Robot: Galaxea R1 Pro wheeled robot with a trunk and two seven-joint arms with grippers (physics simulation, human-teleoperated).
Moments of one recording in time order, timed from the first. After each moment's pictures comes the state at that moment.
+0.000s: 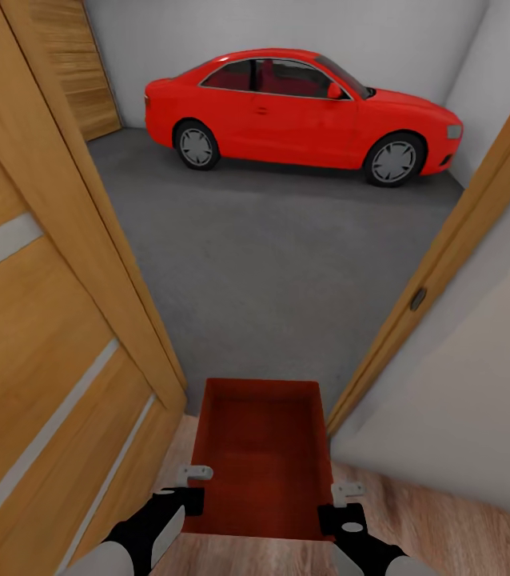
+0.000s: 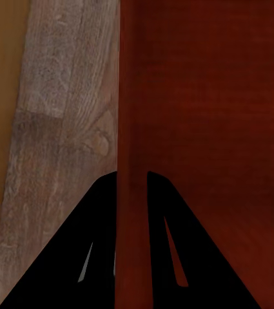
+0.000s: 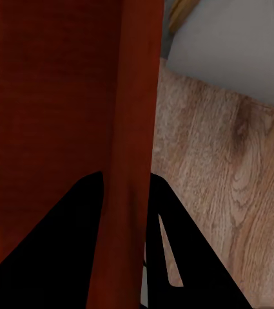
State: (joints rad) left arm -0.58 -0.09 -0.23 -0.33 0.22 0.23 0.15; right arm -0.60 0.06 0.91 -0.13 -0.80 -0.09 -0.30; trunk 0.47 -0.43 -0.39
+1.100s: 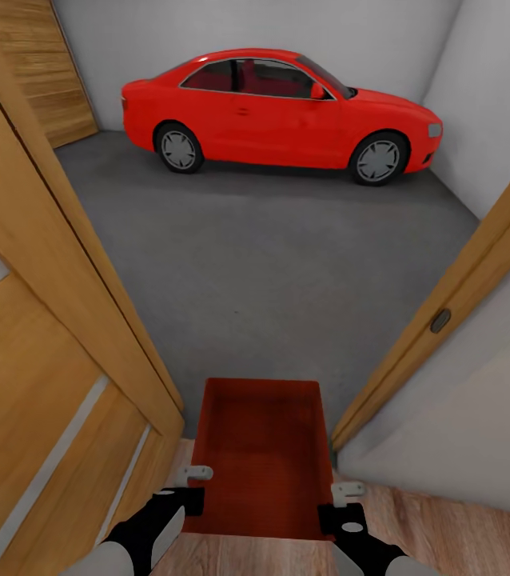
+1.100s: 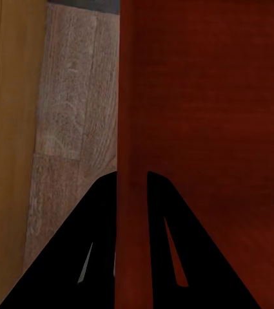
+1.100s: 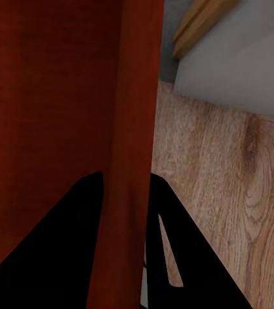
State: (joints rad) left arm -0.58 -0.09 -0.23 -0.33 0.22 0.23 0.15; right arm -0.60 0.06 0.91 -0.13 -0.80 -0.10 -0.30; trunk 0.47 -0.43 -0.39
